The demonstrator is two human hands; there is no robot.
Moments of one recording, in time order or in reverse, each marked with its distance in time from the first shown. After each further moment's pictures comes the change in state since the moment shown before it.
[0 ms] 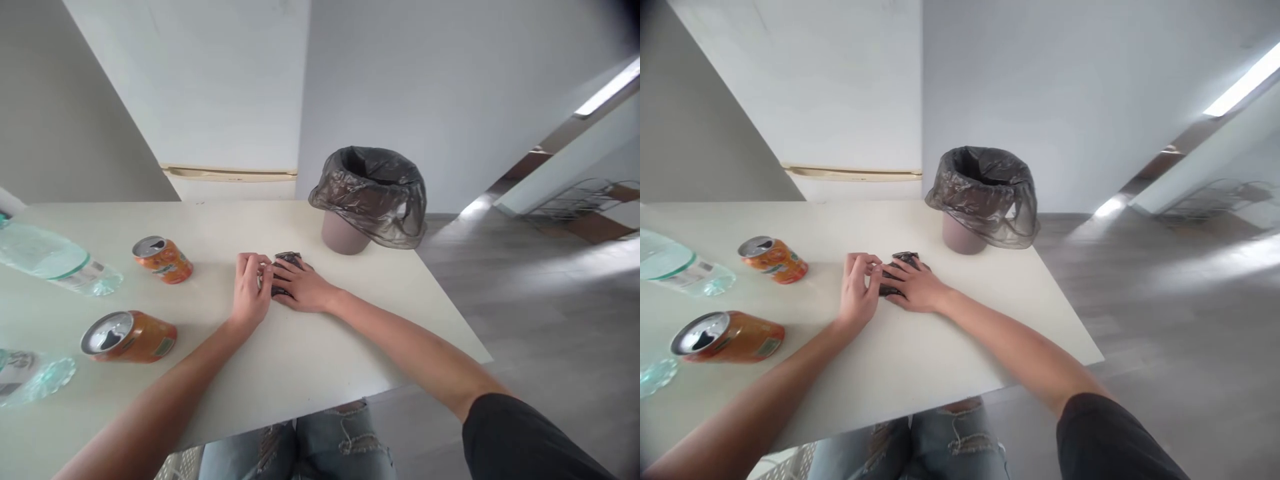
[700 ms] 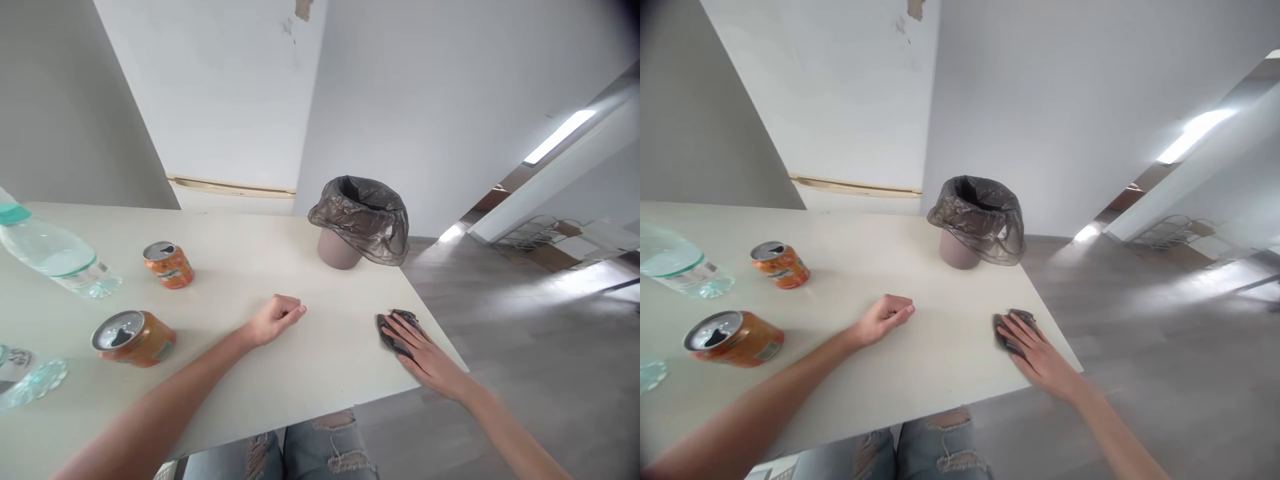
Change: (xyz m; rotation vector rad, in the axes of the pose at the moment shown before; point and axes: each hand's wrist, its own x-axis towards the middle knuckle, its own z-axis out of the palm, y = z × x) left_hand -0.009 0.010 0.007 -0.637 -0.790 -0.002; right_hand -0.314 0.028 -0.020 -0.198 -0.100 0.431
